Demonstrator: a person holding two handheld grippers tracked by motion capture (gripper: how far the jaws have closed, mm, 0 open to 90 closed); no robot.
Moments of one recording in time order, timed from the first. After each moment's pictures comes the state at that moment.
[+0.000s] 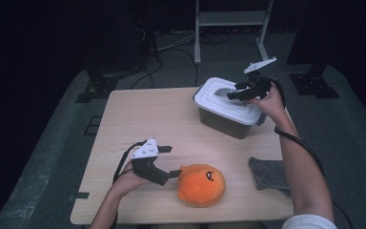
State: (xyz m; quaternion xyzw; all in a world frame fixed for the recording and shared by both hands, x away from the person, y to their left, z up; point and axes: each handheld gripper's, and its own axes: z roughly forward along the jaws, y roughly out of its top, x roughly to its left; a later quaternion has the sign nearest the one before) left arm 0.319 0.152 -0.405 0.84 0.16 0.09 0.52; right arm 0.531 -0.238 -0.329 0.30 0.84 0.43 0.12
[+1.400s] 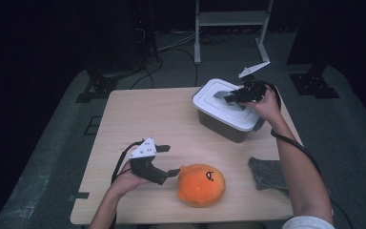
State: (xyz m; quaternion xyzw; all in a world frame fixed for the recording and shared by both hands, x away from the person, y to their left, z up) left arm 0.319 0.158 -0.403 0.83 0.17 0.10 0.52; right arm 0.523 -0.224 -0.336 0.29 0.86 0.42 0.10
